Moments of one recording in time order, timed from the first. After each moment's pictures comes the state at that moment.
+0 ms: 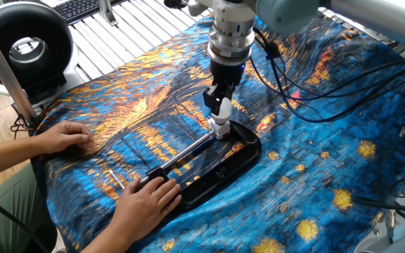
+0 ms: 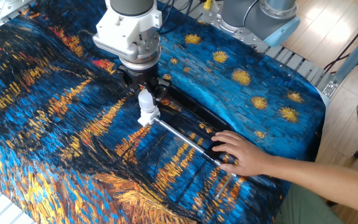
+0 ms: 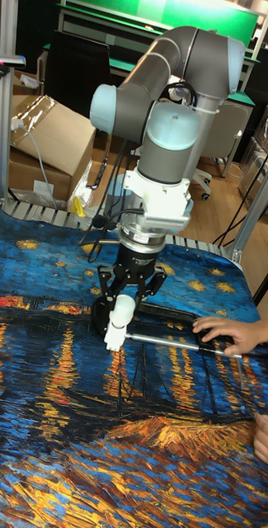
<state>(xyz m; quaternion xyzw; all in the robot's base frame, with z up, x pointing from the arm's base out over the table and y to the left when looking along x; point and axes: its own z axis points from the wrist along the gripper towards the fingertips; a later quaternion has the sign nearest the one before) 0.497 0.007 0.094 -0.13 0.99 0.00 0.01</state>
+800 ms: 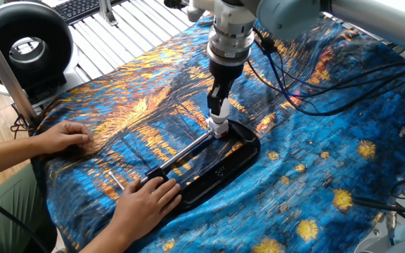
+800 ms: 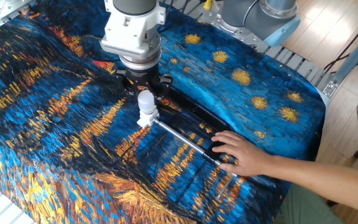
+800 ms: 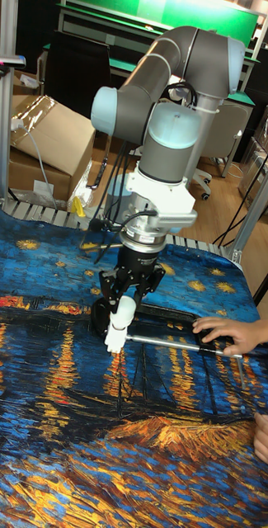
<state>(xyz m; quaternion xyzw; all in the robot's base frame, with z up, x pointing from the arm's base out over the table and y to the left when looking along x) 0.502 0.003 0.093 -0.26 0.97 -0.02 0.03</state>
